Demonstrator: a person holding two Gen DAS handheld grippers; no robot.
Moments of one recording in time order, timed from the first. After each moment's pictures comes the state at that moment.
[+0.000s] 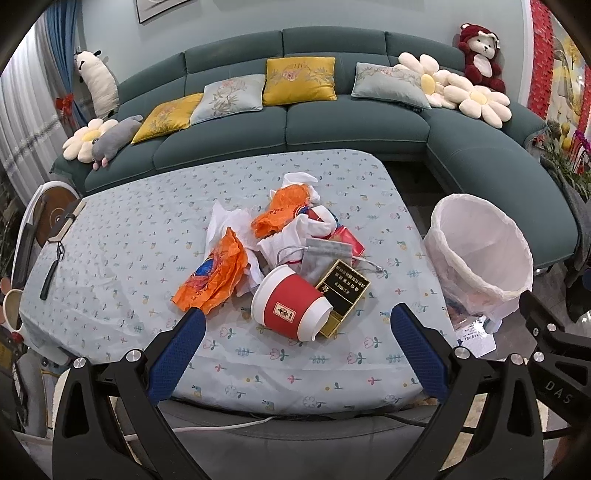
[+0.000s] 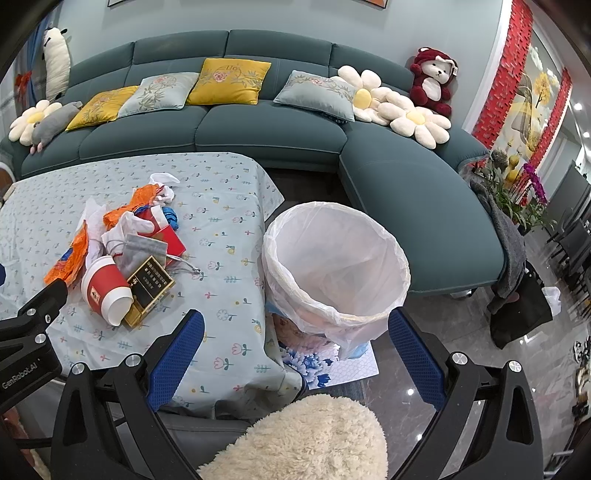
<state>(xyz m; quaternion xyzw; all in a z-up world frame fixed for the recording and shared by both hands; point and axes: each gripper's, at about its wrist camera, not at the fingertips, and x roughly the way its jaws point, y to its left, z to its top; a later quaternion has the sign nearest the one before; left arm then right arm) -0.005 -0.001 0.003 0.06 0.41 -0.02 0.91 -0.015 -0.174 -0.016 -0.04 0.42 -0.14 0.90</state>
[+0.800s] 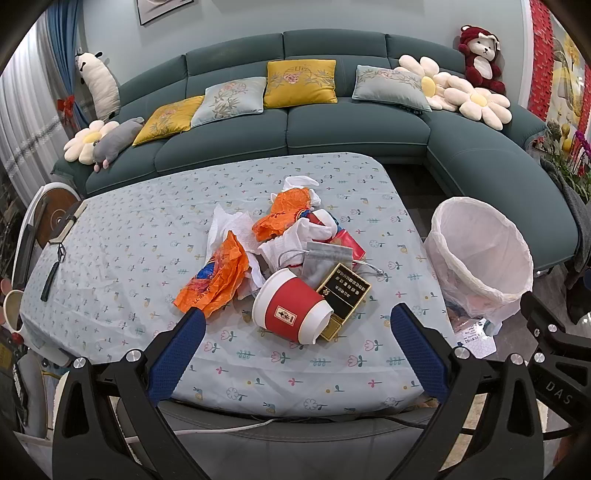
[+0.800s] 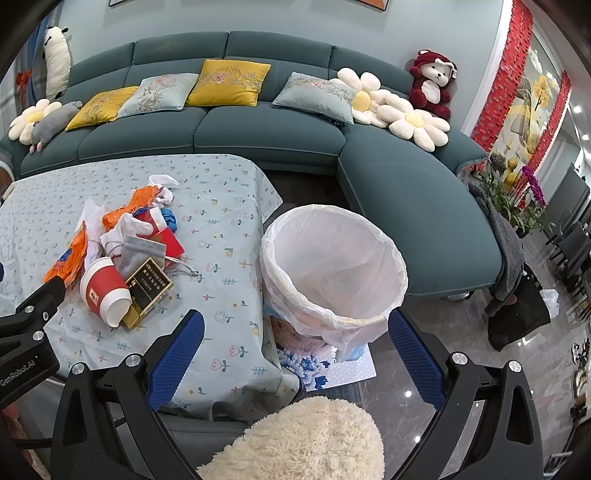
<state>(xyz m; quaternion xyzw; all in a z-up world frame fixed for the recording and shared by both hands) -0.006 0.000 0.004 0.06 0.41 -0.02 0.91 -0.014 -0.177 -0.012 -0.04 0.42 -0.14 0.90</state>
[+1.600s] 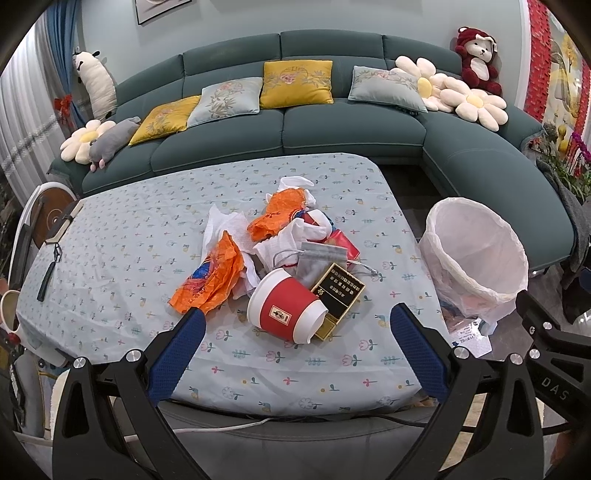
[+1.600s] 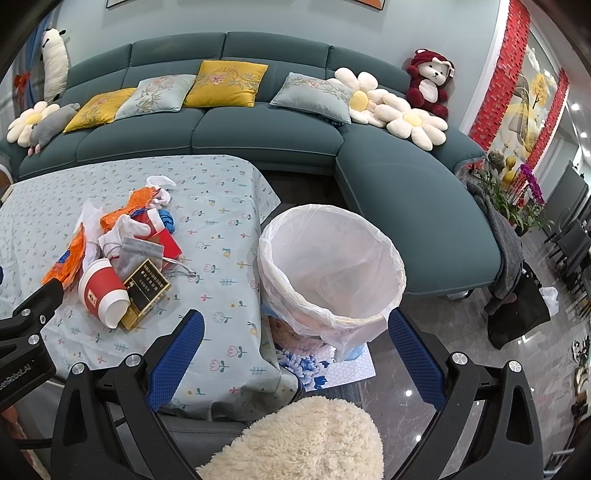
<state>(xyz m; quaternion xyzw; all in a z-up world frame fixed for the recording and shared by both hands) -0.009 -0.003 0.006 0.06 0.41 -0.03 0.91 -0.014 -0.183 -0.008 -0.04 0.41 -0.14 0.90</state>
